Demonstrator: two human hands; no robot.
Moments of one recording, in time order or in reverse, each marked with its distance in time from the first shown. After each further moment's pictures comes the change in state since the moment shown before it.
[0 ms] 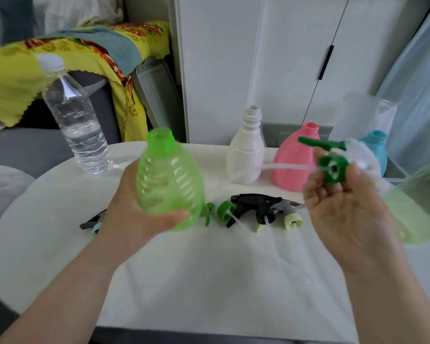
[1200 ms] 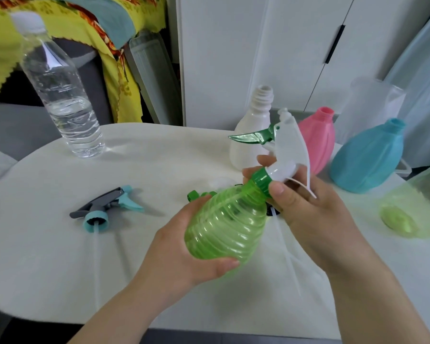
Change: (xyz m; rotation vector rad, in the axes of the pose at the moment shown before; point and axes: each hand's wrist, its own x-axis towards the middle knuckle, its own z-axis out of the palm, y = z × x) left_hand -0.044 -0.010 0.038 0.084 -0.280 -0.123; right_hand -0.003 0.037 0.006 -0.776 -0.468 0.040
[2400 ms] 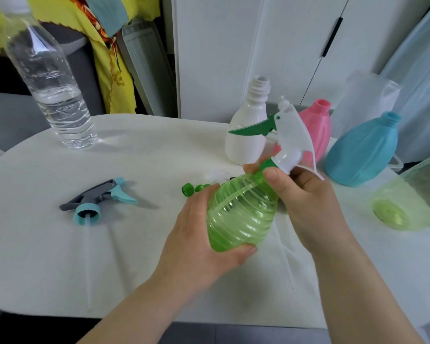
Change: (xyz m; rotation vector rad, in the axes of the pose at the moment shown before) left_hand 0.003 0.004 0.026 0.114 -0.018 0.018; right_hand 0.008 0.016 -0.006 -0.045 0.181 0.003
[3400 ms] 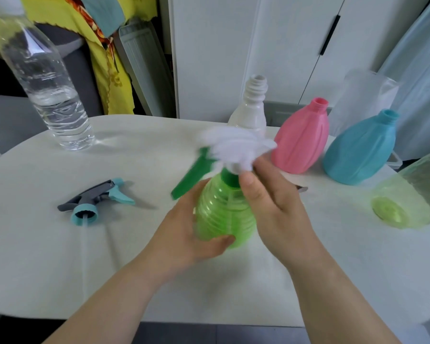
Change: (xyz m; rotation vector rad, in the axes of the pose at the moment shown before) left_hand 0.016 -0.011 -0.015 -0.136 -0.063 0.065; right_hand -0.011 -0.005 0.031 -0.189 -0.093 -0.219
